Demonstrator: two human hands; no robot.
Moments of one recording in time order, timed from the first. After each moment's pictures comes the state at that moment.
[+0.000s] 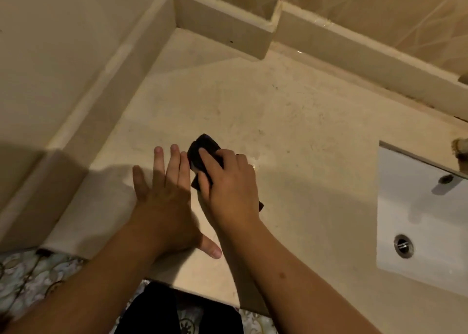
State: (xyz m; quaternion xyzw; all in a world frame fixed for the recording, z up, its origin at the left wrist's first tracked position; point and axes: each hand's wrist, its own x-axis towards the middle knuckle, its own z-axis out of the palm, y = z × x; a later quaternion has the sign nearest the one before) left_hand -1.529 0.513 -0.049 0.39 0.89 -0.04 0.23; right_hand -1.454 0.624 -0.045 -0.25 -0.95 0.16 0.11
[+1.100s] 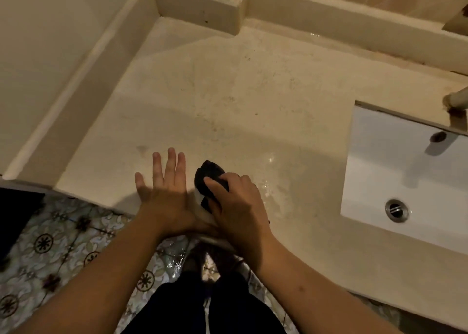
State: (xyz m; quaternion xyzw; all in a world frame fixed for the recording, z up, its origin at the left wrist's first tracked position) left_hand -1.425 0.507 -0.042 0.32 0.91 -0.05 0.25; right_hand -1.296 0.621 -0.040 -0.19 -0.94 0.26 0.11
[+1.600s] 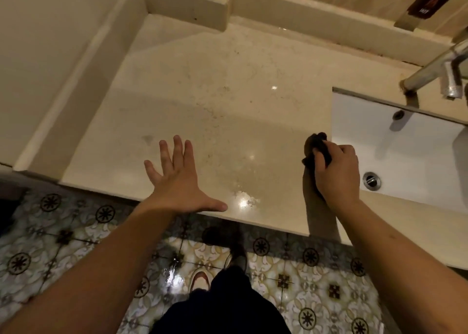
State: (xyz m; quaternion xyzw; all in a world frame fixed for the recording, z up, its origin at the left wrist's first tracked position) left_hand -1.430 0.495 -0.025 0.36 0.88 -0.01 0.31; right_hand -1.204 0.727 -0.017 -0.51 -0.83 0.17 0.15
